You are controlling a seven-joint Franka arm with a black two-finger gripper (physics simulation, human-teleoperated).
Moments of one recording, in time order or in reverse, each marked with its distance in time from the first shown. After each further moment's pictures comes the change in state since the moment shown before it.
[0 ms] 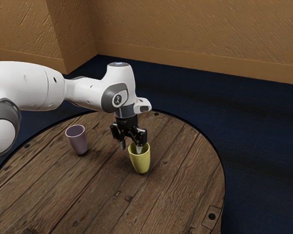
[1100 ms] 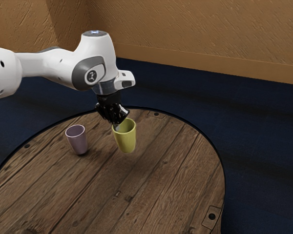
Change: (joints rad) arm -0.002 -0.347 0.005 -0.177 0.111 -0.054 -0.019
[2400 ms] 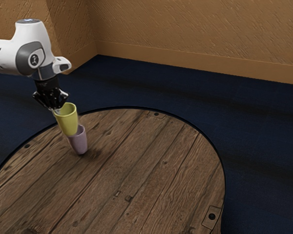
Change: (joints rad) arm 0.326 -0.078 0.044 -0.025 0.046 -0.057 -0.026
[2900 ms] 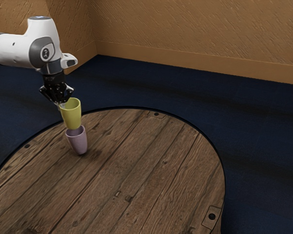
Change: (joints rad) arm 0.019 0.200 -0.005 0.240 -0.006 -0.079 0.018
